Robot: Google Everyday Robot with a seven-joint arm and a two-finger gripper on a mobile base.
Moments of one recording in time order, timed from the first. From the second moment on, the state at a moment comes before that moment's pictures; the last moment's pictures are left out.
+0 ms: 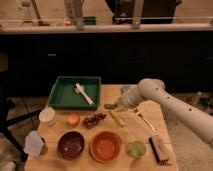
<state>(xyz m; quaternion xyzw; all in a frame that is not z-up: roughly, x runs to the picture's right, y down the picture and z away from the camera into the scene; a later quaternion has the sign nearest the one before) 0.072 0.100 0.811 -0.25 -0.27 0.12 0.92</state>
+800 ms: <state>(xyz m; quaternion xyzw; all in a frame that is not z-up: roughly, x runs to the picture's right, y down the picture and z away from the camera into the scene) 0.057 0.093 0.828 -0.24 -0.27 0.19 0.91</state>
